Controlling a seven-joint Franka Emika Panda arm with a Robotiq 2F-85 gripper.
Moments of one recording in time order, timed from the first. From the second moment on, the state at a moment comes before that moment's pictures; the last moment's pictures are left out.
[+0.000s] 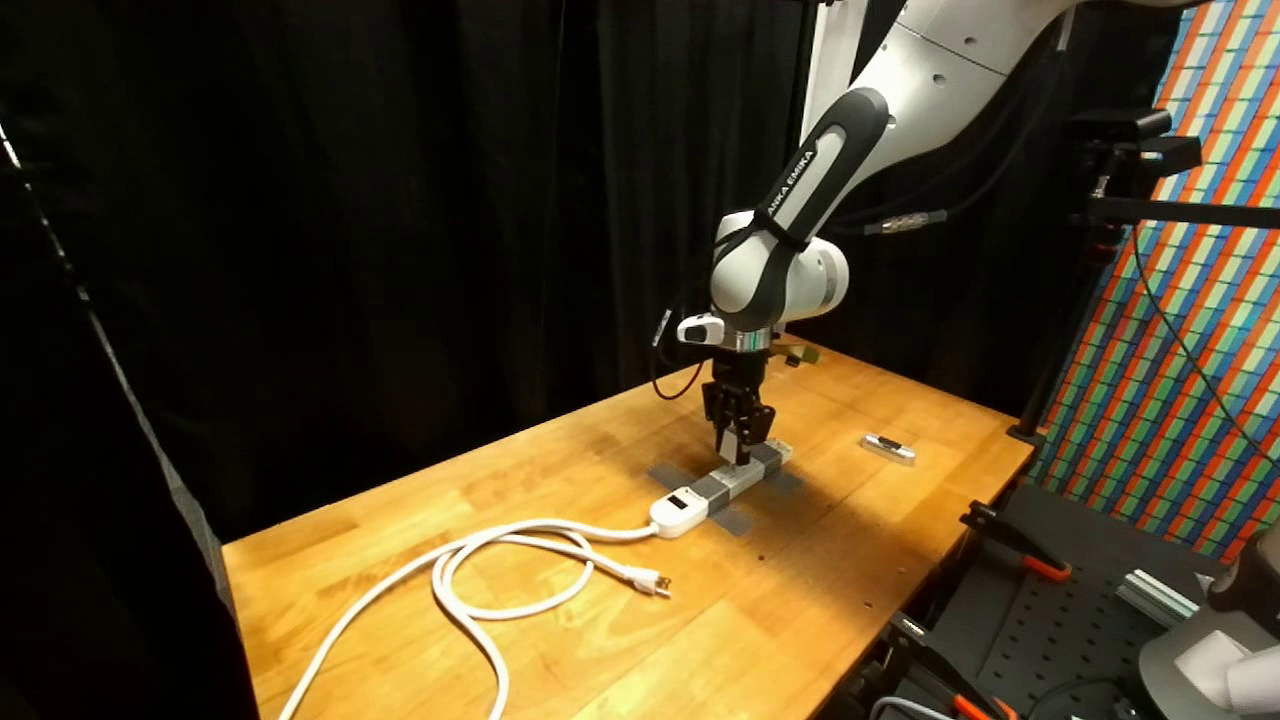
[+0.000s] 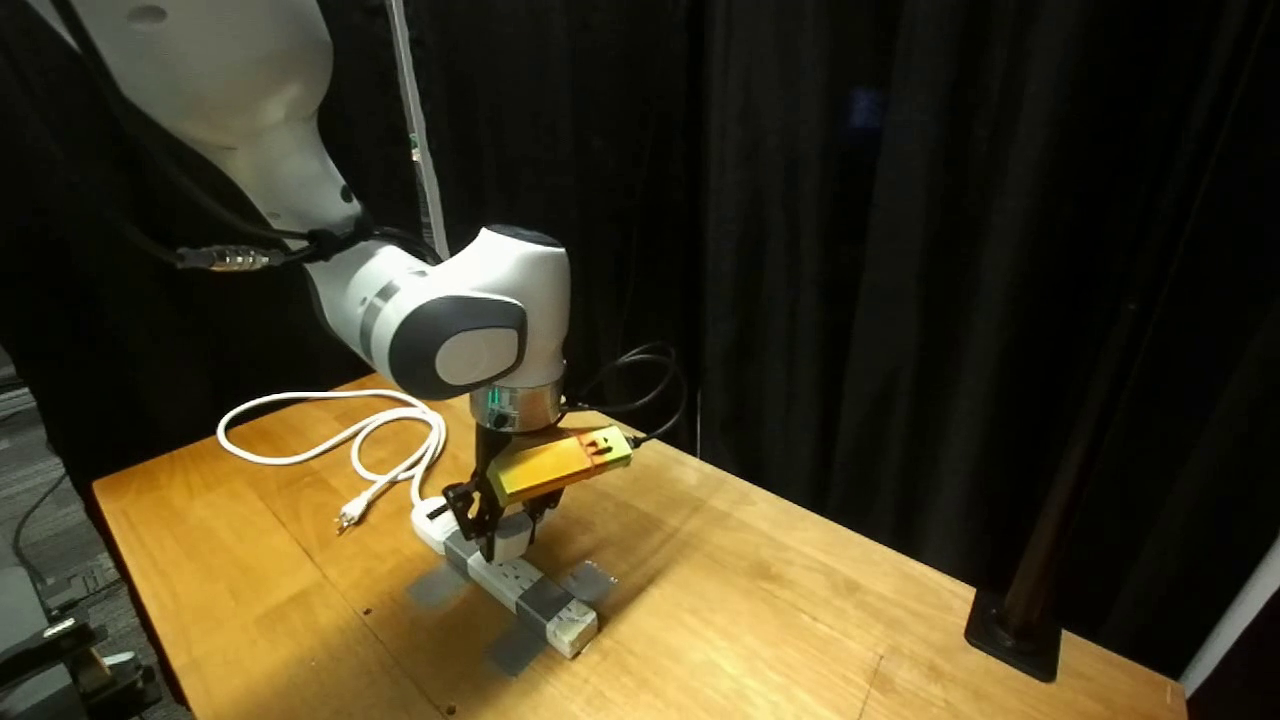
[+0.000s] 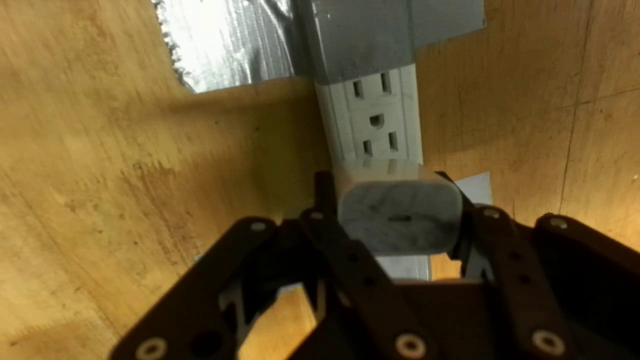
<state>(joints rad) -0.23 0.63 0.14 -2.11 -0.05 2.60 -1.43</state>
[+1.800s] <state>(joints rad) -0.27 0.60 0.15 -2.19 -0.05 2.66 -1.60</state>
